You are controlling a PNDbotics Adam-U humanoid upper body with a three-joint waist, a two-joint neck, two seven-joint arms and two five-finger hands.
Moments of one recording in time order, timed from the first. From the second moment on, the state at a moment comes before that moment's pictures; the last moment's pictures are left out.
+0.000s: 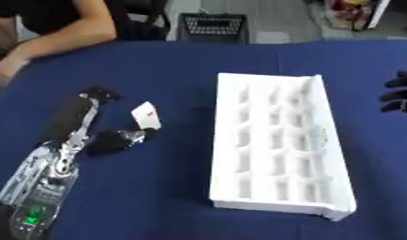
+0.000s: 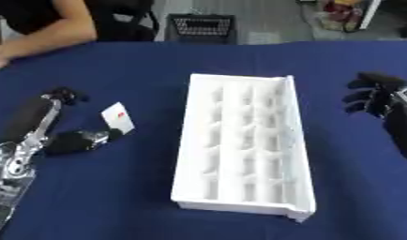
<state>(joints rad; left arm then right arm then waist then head) -0.25 0.44 -0.15 -1.77 -0.80 0.36 -0.12 -0.25 -0.57 -0.08 -1.67 -0.35 -0.09 0.36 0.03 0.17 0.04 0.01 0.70</state>
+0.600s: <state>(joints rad) -0.27 0.44 -0.15 -1.77 -0.80 0.36 -0.12 -0.25 -0.57 -0.08 -1.67 -0.35 -0.09 0.37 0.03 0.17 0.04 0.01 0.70</state>
